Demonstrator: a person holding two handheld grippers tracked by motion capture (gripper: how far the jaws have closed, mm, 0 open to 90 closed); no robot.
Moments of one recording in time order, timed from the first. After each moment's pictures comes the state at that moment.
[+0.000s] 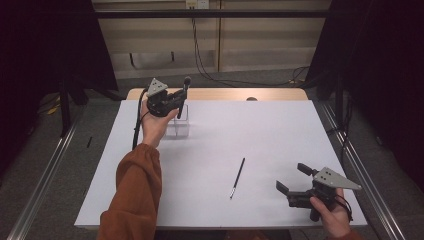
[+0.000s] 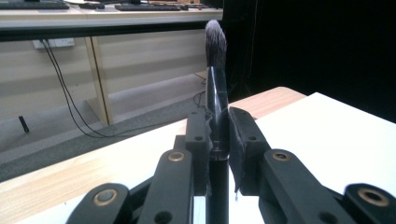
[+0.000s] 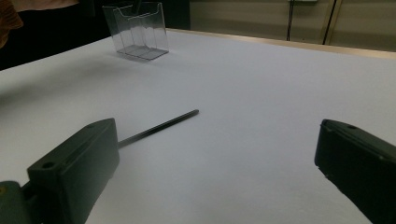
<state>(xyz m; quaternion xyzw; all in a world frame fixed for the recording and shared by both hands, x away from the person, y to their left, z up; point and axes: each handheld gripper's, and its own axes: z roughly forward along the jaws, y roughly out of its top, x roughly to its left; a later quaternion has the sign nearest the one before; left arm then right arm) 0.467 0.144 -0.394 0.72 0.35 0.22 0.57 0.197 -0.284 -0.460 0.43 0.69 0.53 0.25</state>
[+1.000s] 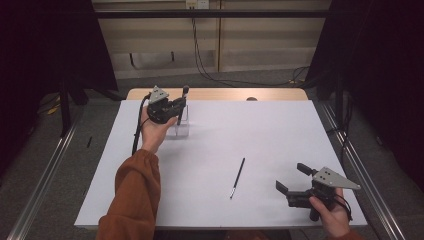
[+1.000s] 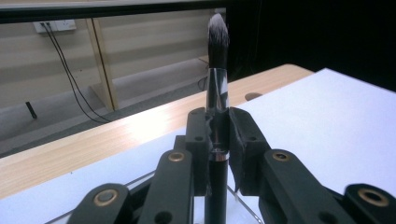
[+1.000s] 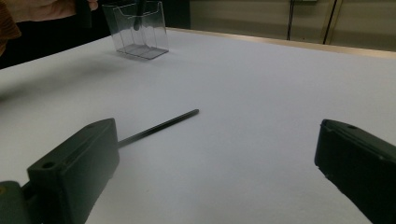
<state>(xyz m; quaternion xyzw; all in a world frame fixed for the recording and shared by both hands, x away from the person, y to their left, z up) 0.459 0.146 -0.409 0.74 0.34 0.22 0.54 0.198 -0.284 -0.460 0.43 0.69 0.53 0.25</state>
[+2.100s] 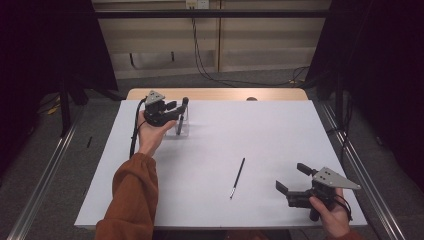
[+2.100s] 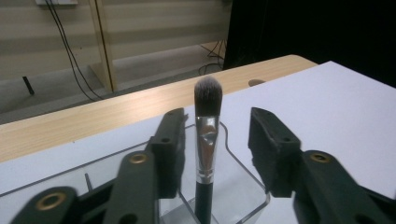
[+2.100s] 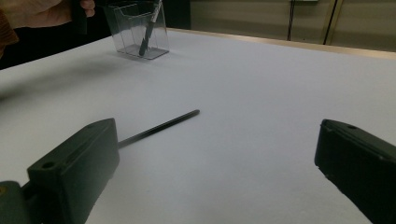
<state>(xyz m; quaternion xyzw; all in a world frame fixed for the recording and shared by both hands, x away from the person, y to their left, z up) 0.456 0.158 -0.419 0.73 0.39 0.19 0.53 0.197 -0.283 -0.460 0.43 0.69 0.53 0.25</state>
